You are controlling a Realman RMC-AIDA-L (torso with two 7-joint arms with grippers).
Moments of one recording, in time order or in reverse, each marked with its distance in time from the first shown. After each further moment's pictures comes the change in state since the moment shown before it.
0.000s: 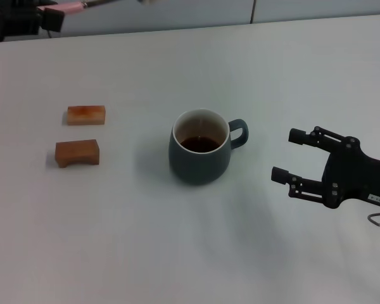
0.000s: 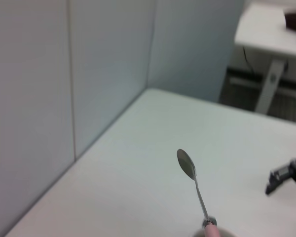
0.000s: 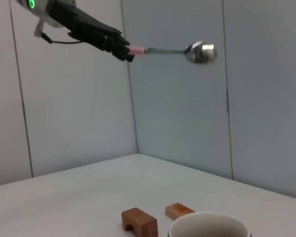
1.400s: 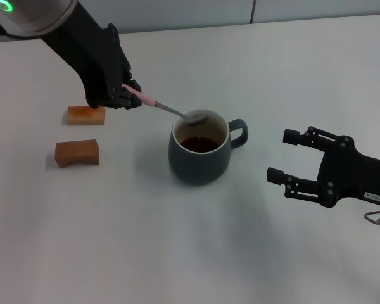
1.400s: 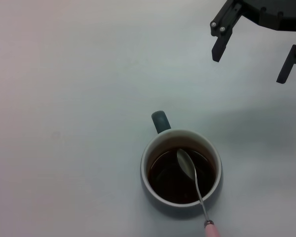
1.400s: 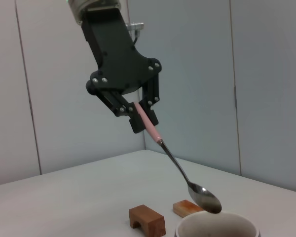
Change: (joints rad) left arm -0.364 -0.165 0.431 -0.014 0.598 0.076 0.154; right arm 0.017 0.000 -0.002 -0.013 -0.026 0.000 0.038
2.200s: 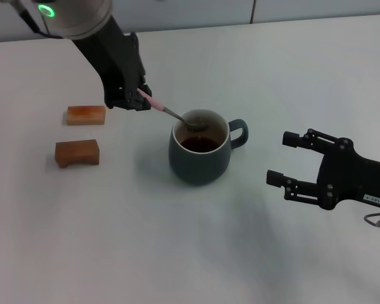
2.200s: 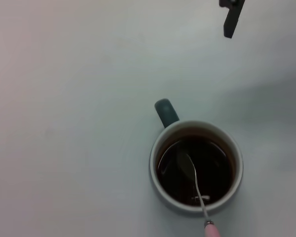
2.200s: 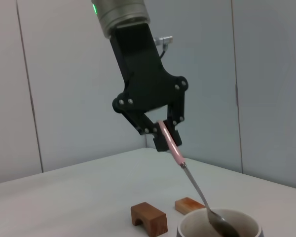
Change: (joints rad) left arm -0.089 -0.012 0.054 -0.216 0.083 -0.136 0.093; right arm -0.002 0.002 0.000 0.000 -0.008 -0.001 0.000
